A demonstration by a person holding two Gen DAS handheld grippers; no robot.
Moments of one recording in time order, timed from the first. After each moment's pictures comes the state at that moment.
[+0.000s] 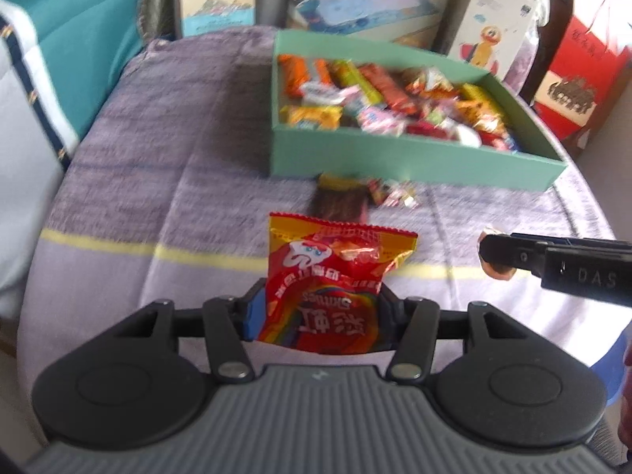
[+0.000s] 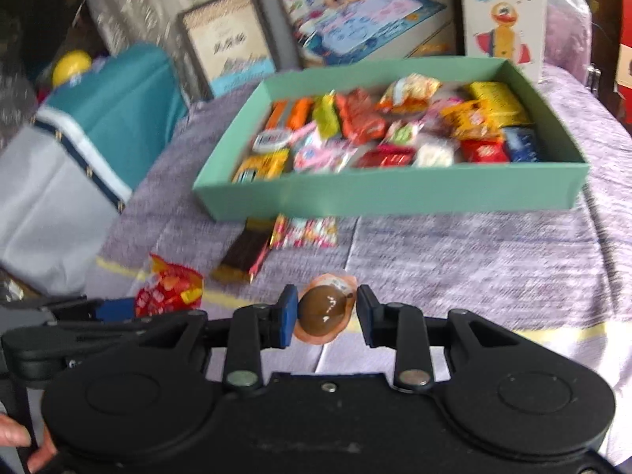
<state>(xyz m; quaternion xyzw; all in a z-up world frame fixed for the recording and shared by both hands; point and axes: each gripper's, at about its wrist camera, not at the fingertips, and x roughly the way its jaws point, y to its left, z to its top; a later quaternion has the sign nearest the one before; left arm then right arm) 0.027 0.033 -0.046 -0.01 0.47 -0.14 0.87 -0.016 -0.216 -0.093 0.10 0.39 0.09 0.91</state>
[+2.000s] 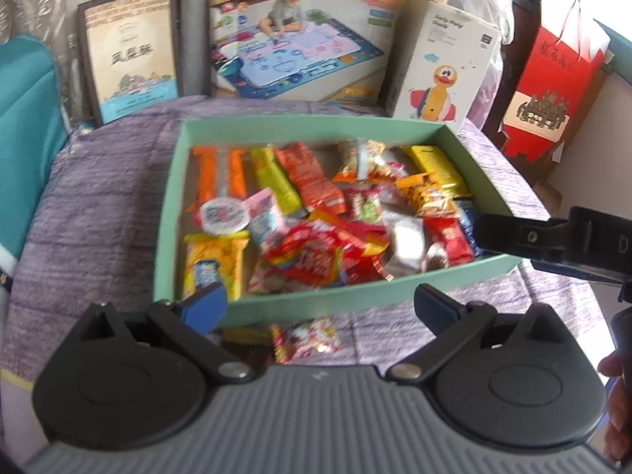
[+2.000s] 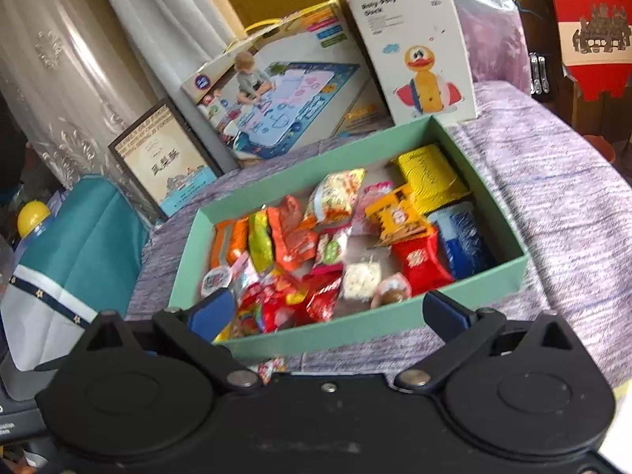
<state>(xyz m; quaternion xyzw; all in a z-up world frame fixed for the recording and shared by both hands) 0.114 -0.054 -0.003 0.01 0.44 -0.18 0.88 0.049 -0.297 -0.058 0.22 0.34 0.03 0.91</state>
